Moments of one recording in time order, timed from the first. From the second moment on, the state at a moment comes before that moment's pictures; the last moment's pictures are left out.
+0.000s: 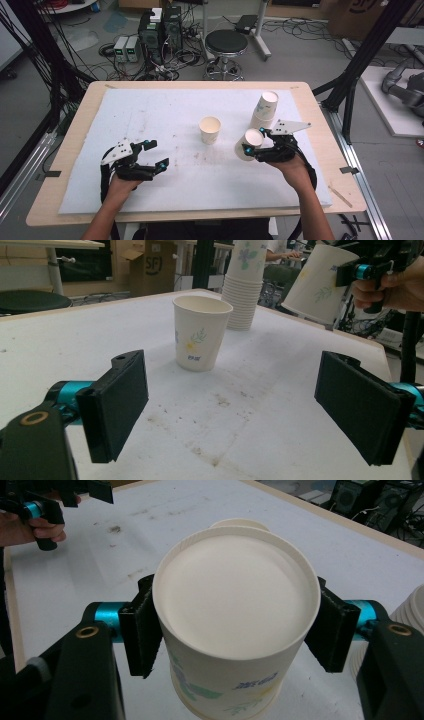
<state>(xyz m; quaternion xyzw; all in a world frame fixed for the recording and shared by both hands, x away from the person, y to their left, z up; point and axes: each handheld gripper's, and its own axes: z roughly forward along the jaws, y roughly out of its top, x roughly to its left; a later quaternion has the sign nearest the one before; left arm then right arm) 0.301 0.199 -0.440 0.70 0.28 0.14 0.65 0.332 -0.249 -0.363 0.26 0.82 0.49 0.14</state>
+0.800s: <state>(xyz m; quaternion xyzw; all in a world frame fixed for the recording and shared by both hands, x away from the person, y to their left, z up) 0.292 0.184 -0.427 0.71 0.23 0.12 0.65 0.325 -0.227 -0.364 0.22 0.83 0.50 0.11</state>
